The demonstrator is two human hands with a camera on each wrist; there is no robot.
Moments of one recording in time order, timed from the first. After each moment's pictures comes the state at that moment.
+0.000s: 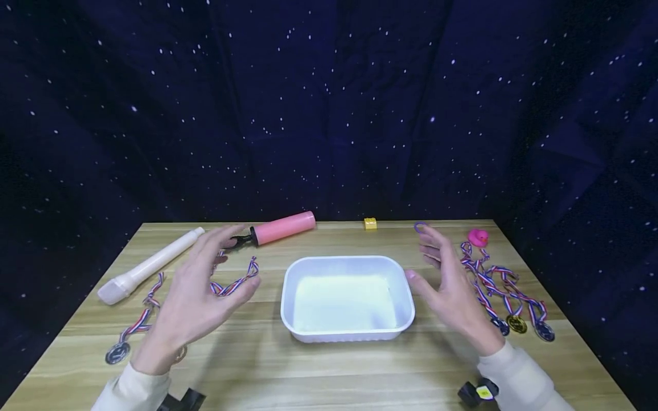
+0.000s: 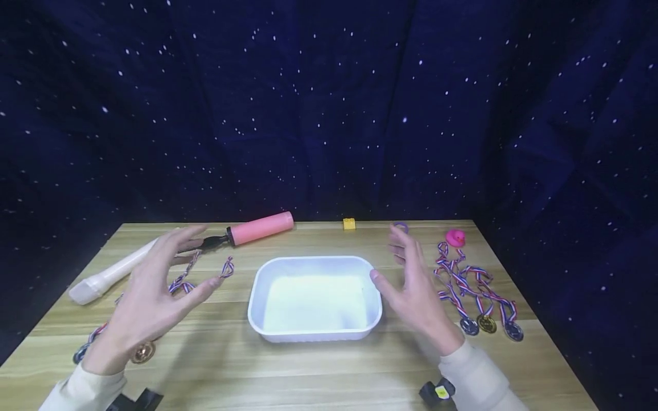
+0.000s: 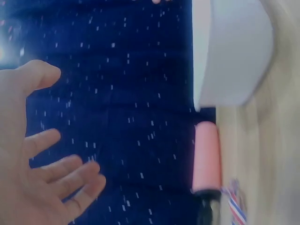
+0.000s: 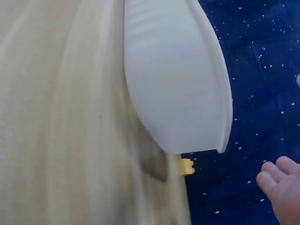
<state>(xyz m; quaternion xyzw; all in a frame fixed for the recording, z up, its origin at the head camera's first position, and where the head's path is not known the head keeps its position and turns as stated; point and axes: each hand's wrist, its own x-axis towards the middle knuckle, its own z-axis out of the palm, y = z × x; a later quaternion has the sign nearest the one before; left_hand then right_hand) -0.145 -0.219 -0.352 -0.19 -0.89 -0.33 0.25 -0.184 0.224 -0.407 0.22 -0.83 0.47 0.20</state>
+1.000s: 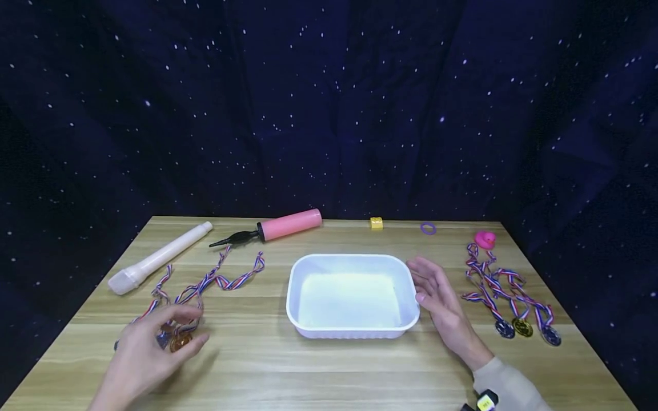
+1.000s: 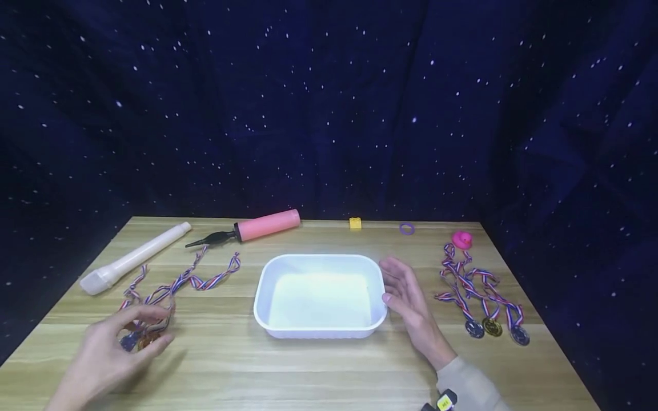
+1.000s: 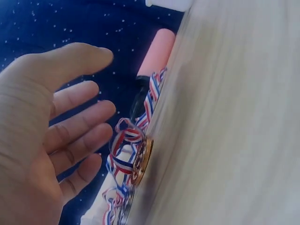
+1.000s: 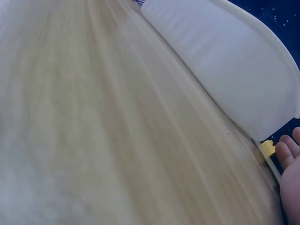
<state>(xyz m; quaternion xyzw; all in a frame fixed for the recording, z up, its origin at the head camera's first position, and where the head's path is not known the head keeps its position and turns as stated) -0.087 -0.319 -0.454 -0.12 -0.92 -0.29 0.25 -0.181 0.231 -0.477 0.28 -0.65 0.70 0.03</state>
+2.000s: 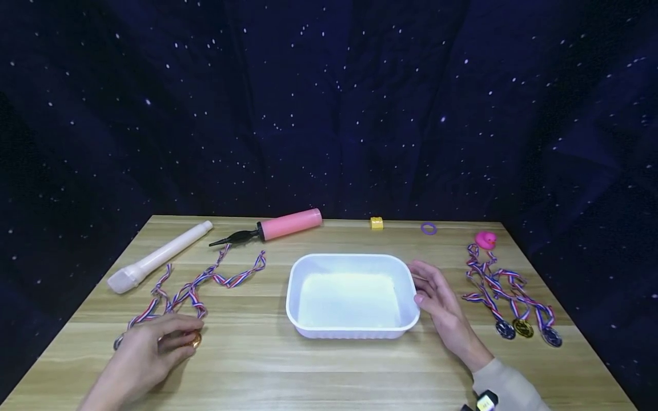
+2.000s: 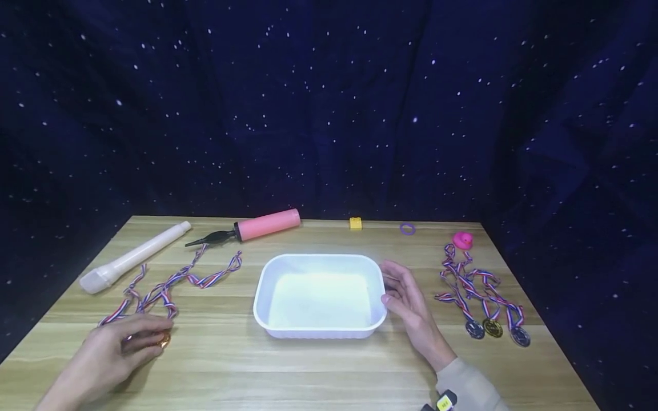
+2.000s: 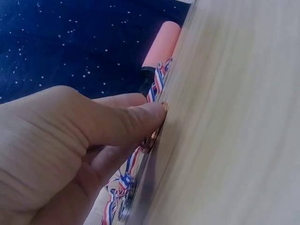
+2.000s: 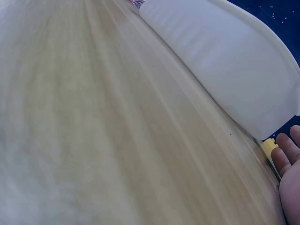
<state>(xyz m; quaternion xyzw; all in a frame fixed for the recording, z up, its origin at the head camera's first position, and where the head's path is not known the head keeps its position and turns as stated) -0.085 -0.333 -0.465 -0.16 -0.90 -0.39 0.12 -0.181 0.229 -0.481 0.27 -0.67 0.69 0.04</state>
